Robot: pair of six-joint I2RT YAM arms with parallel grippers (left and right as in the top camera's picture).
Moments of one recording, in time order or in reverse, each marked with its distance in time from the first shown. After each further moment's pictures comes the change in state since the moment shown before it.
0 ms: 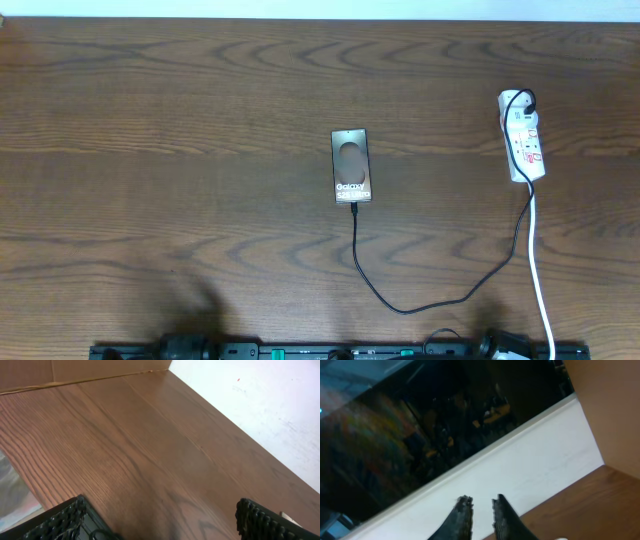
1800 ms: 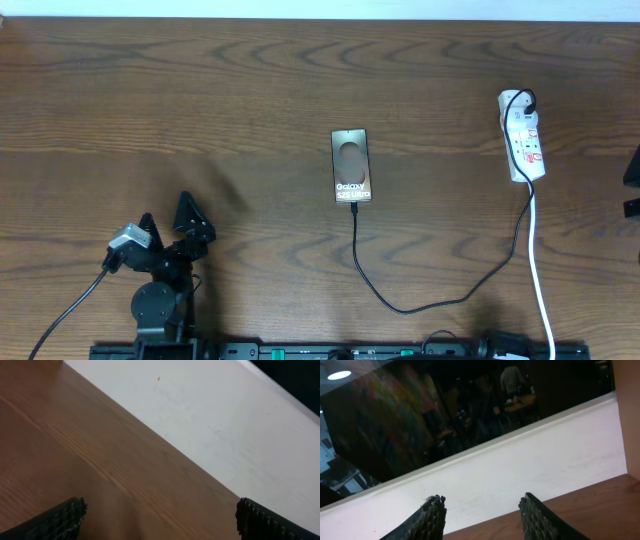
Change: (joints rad) left arm 0.000 0.002 -1.186 1.555 0.267 -0.003; right arm 0.149 -0.027 -0.002 -0.026 -0.012 -0.122
